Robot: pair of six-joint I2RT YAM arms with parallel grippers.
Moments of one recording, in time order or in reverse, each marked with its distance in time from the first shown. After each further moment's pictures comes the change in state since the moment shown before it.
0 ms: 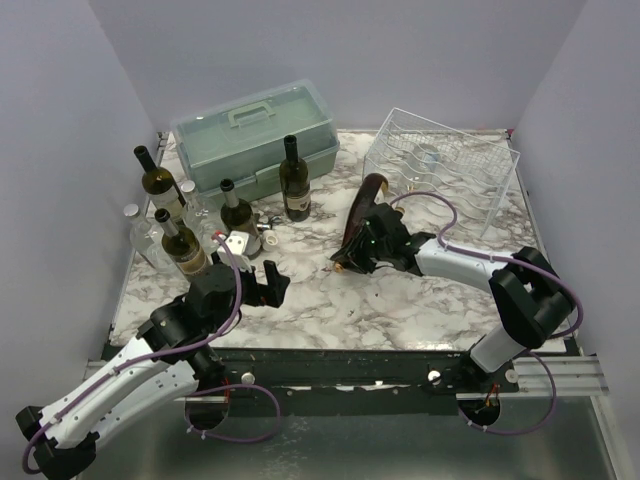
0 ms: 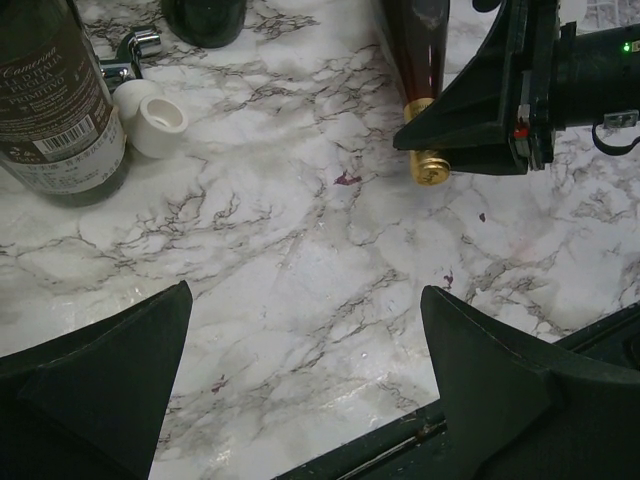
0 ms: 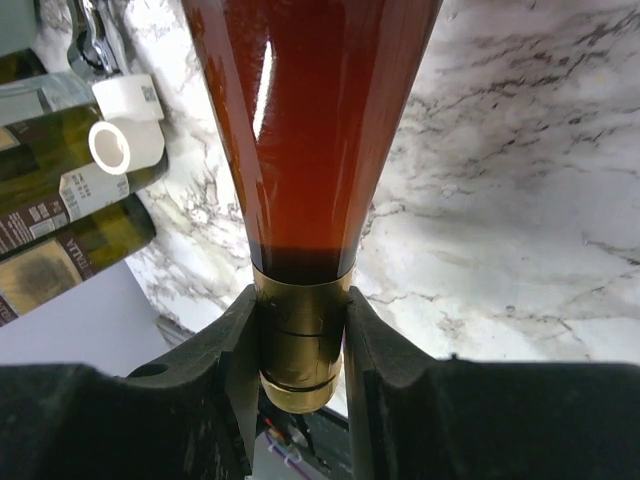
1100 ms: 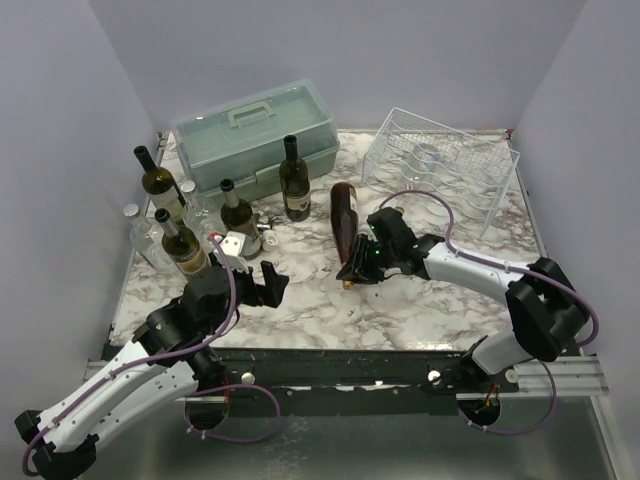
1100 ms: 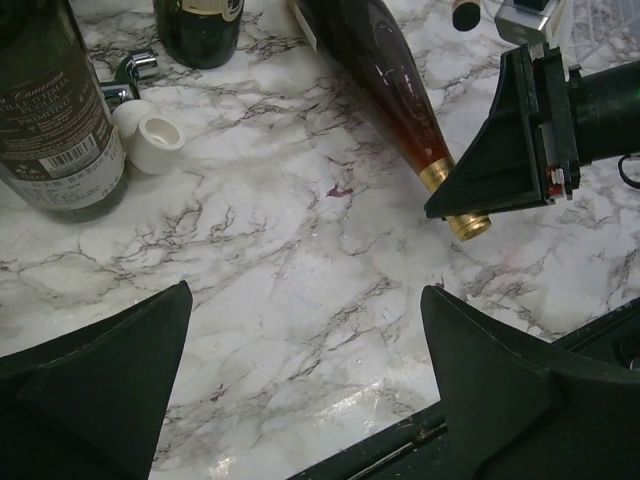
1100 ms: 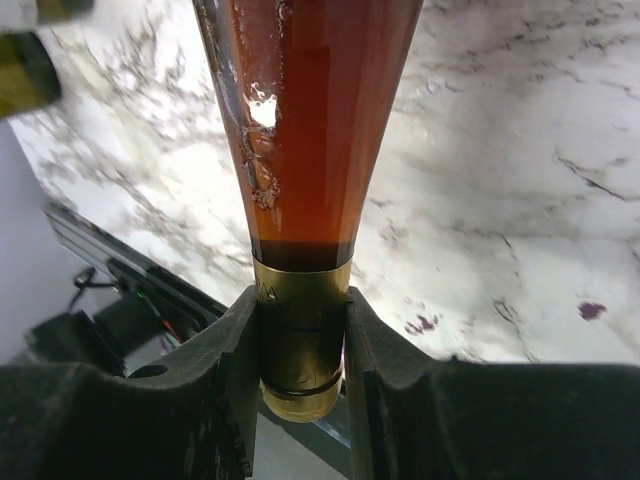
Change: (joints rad) left arm 0.000 -0.026 0.000 0.004 0.002 0.019; right arm 0.013 -0.082 -0.024 -0.125 -0.138 -0.263
